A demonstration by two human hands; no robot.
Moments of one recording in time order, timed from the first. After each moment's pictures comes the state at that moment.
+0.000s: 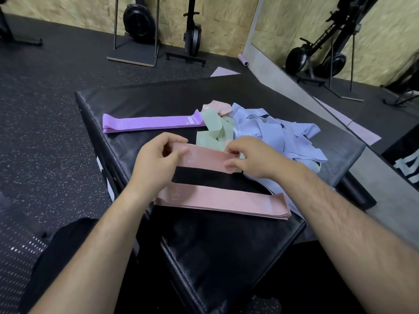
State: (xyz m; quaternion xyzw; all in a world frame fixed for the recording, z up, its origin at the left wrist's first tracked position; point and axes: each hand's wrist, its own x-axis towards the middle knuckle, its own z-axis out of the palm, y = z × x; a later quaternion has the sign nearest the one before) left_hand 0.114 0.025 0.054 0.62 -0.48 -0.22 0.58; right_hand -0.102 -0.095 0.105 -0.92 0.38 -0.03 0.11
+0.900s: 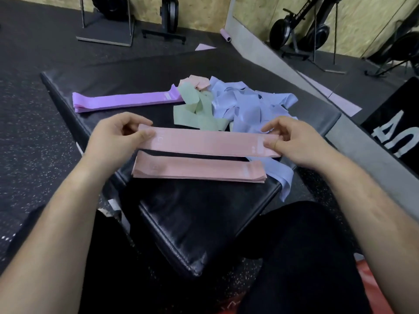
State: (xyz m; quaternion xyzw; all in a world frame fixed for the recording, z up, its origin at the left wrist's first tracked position) left_hand 0.136 0.049 0.055 0.64 -0.50 -0.24 0.53; right_hand -0.228 -0.048 0.120 -0.79 0.52 -0.21 0.25
